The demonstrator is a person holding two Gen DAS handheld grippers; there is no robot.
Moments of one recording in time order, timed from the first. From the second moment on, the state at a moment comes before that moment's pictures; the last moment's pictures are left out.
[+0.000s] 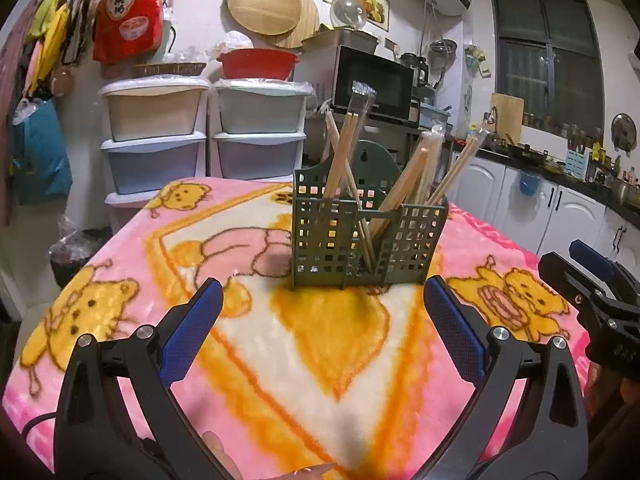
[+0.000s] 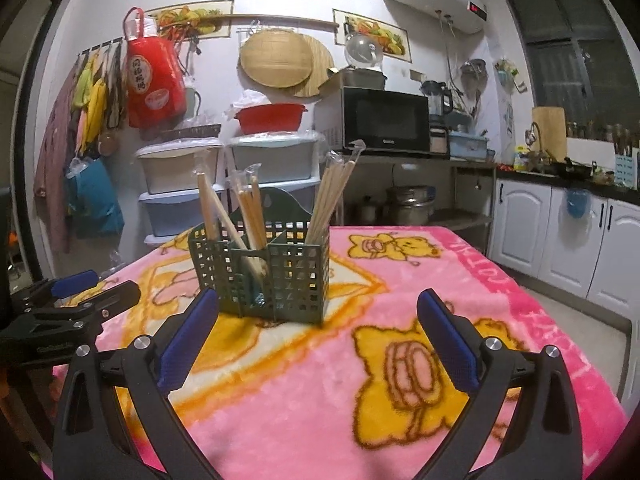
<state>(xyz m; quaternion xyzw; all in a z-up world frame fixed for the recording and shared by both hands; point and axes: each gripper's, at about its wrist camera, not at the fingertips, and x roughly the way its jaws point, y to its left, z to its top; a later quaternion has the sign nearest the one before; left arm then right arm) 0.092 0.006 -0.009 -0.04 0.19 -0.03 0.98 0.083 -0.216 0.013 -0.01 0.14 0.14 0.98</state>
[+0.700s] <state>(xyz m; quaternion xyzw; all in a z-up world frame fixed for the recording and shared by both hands) 0.095 0.005 -0.010 -0.04 0.19 -0.03 0.98 0.084 -0.216 0.011 -0.01 0.14 0.14 0.98</state>
